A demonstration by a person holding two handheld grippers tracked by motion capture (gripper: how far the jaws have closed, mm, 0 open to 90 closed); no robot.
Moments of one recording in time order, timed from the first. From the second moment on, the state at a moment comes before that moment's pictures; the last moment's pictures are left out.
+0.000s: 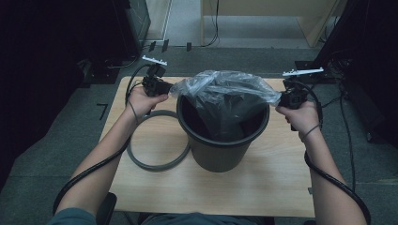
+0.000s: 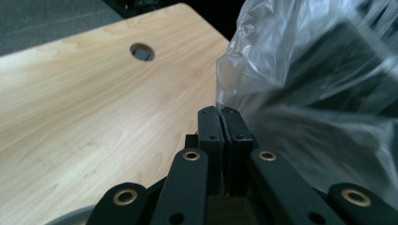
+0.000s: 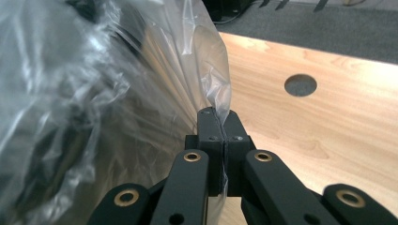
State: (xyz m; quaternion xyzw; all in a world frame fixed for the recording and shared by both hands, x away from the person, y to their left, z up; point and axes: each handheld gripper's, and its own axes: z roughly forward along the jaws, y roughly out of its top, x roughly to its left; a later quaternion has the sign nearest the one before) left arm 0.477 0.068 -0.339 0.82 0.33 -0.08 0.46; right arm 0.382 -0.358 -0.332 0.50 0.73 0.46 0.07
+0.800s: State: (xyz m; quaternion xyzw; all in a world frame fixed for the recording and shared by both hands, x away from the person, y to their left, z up) left arm 0.472 0.089 -0.301 0.80 0.30 -0.07 0.52; right arm 0.364 -0.388 -0.302 0.48 0.73 0.48 0.13
